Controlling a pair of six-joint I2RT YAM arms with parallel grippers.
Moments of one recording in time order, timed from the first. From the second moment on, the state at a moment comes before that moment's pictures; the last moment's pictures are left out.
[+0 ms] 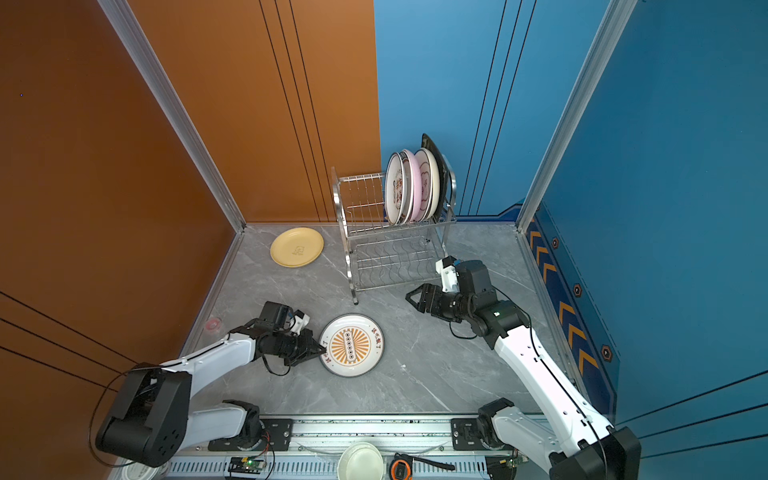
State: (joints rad) left arm -0.23 1.27 0.48 -0.35 0.63 -0.63; right arm 0.36 1.04 0.95 -0.60 -0.49 0.67
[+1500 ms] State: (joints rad) left arm -0.36 1.28 0.85 -0.39 0.83 -0.67; right arm 0.44 1.17 0.80 -0.32 -0.68 0.82
